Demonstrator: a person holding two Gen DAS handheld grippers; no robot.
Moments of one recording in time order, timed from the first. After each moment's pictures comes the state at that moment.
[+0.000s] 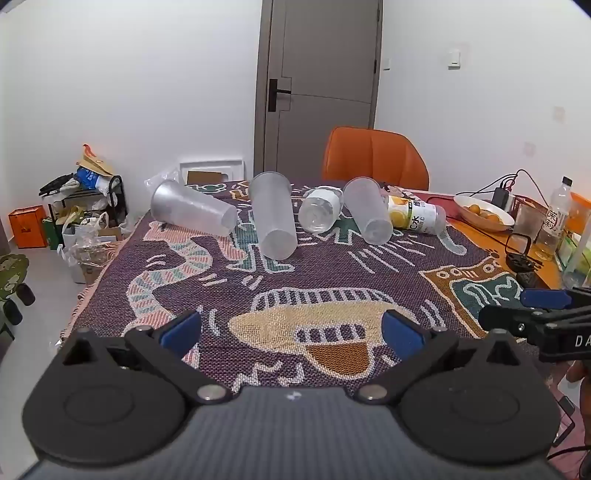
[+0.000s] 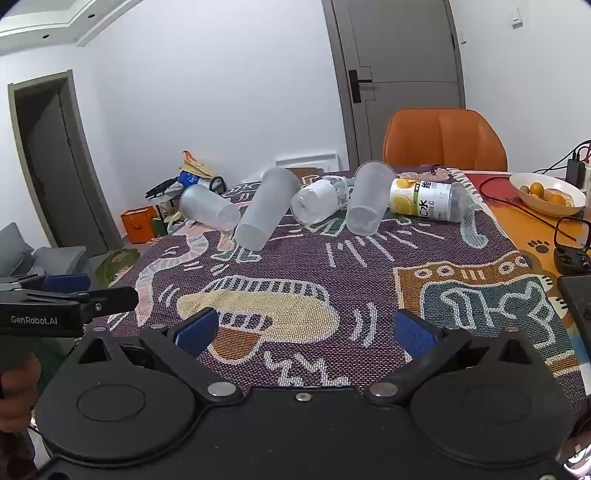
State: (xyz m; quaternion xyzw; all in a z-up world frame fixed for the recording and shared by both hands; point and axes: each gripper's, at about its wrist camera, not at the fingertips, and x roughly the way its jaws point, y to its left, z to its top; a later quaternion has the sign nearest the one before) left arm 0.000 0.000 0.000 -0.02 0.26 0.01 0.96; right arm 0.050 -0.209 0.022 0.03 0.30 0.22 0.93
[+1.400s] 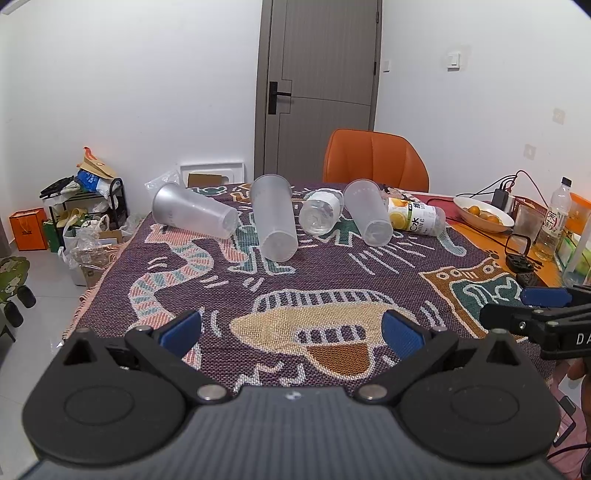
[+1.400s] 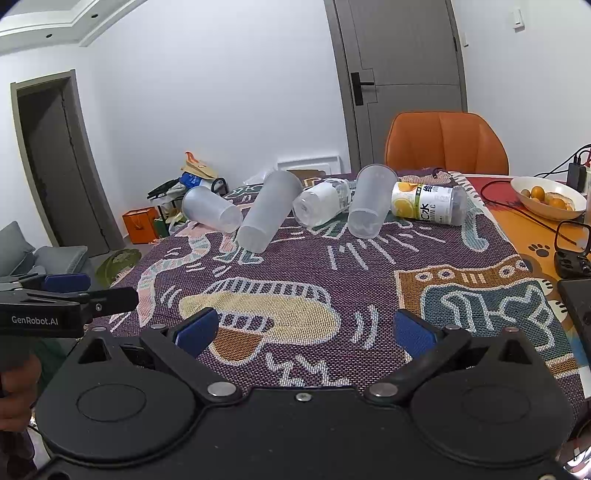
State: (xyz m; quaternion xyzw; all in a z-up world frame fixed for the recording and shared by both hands) left arm -0.002 0.000 0.001 -0.02 0.26 0.01 0.96; right arm 0.049 -0.210 0.023 0.02 0.29 0.22 0.93
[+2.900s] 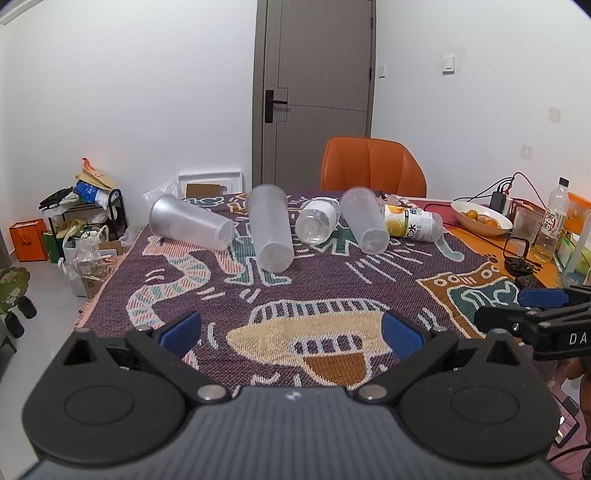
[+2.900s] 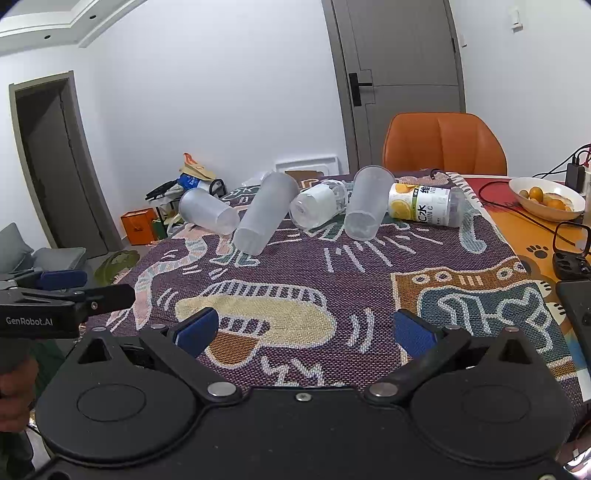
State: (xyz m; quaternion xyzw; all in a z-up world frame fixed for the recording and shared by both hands) left arm 0.001 -0.006 0.008 -0.01 0.25 0.01 0.97; right arm 0.053 -0.212 0.024 0.02 0.29 0.22 0.93
